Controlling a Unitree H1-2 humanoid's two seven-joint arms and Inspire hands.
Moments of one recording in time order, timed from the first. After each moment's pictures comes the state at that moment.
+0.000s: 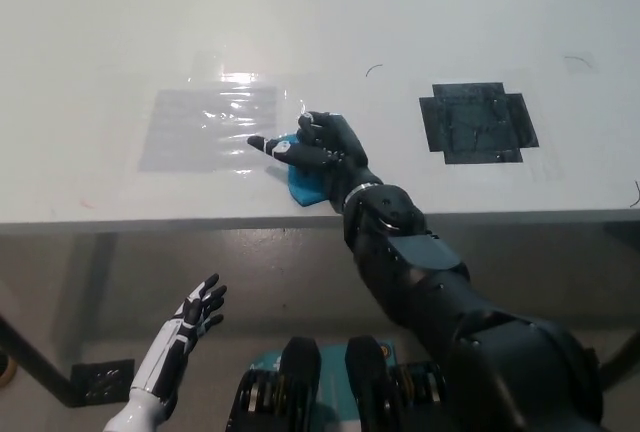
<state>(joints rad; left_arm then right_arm) -0.06 0.16 -0.04 0.27 -0.01 -0.23 -0.14 -1.09 0.20 -0.12 1.43 0.22 -0.26 0.00</state>
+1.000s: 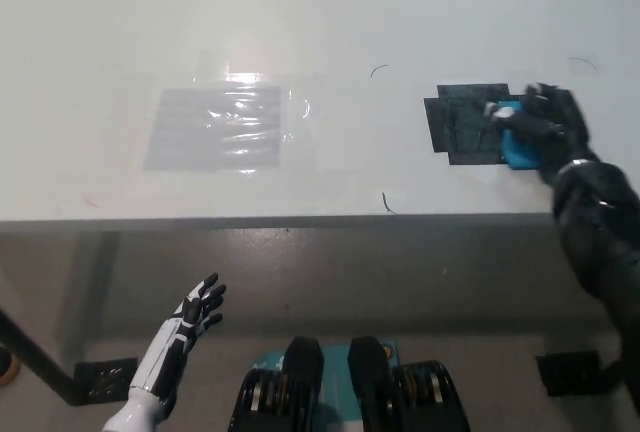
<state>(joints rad) -0.06 0.16 -0.04 0.27 -0.01 -0.23 -0.14 -1.01 -0.22 -0.20 1.43 0.23 -0.26 0.04</state>
